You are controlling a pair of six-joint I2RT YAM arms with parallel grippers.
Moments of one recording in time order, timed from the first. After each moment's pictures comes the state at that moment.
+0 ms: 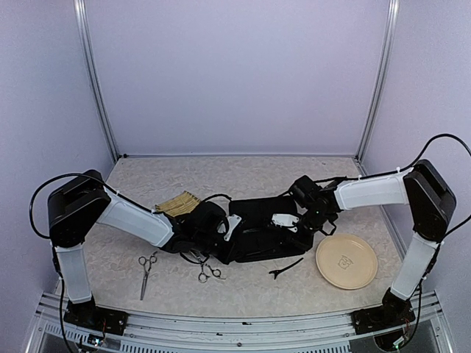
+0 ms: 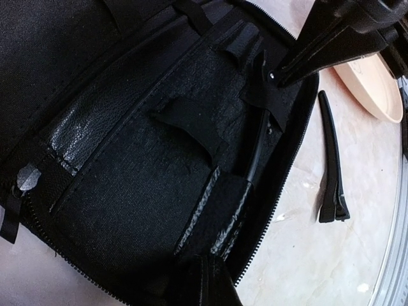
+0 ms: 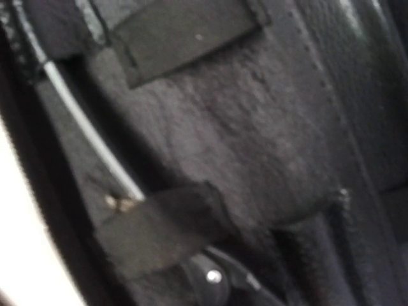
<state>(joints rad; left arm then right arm) -0.96 1.93 0.96 0.22 0.25 -0.30 0.67 1.77 1.05 -0.55 -0.23 -0.58</state>
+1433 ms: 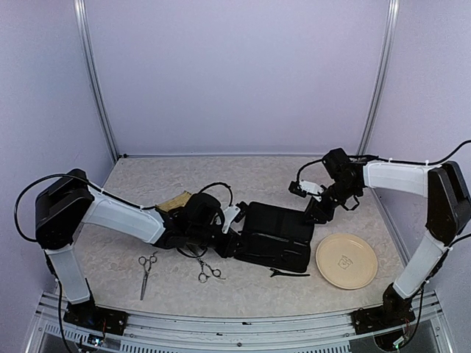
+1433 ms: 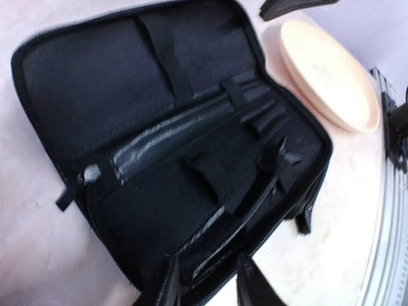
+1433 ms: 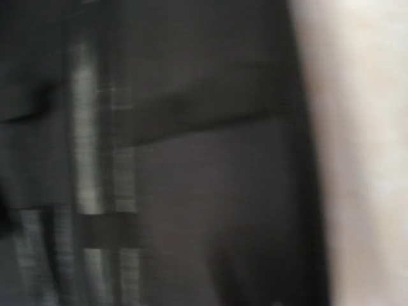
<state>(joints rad) -0.95 1.84 0.94 0.25 0.25 -0.22 0.40 1.67 1.14 -0.64 -0.38 -0.69</state>
